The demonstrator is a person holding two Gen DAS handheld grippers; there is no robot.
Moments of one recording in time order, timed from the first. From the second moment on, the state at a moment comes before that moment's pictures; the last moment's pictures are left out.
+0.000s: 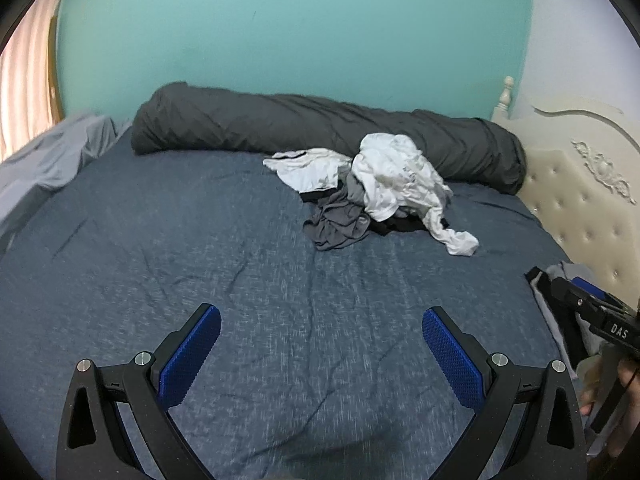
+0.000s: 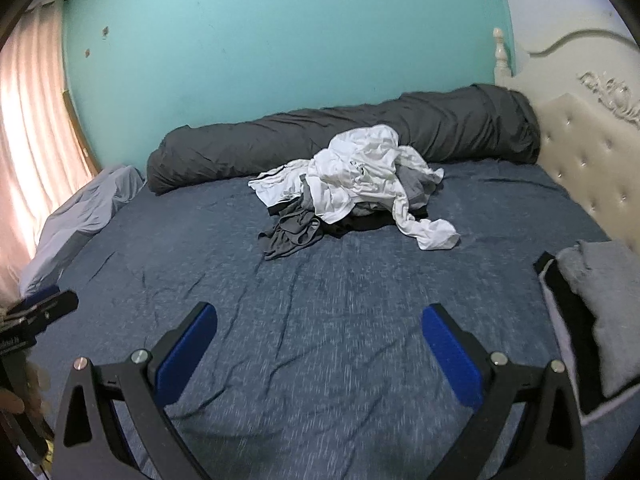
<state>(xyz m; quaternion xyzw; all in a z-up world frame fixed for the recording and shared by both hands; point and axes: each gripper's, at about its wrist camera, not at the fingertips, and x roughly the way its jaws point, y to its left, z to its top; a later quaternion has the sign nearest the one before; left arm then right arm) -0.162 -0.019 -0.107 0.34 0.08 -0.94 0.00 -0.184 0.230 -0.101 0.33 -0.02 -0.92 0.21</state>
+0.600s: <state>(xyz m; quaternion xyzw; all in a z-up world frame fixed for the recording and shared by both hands) -0.312 -0.057 -0.216 0.38 0.16 -0.91 0.04 -0.404 0.172 -0.185 0.32 0.00 -0.92 0.20</state>
